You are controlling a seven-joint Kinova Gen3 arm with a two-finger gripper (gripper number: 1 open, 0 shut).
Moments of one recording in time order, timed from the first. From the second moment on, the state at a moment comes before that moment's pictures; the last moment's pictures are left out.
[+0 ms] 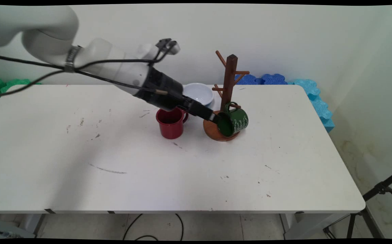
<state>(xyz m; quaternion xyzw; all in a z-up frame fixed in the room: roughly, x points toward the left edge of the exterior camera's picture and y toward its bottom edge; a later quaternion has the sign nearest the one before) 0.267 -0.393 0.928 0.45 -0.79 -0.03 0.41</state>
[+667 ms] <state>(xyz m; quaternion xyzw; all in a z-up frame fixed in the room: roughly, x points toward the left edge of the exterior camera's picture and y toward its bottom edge) 0.227 -0.408 0.880 0.45 -0.78 -0.01 0.43</state>
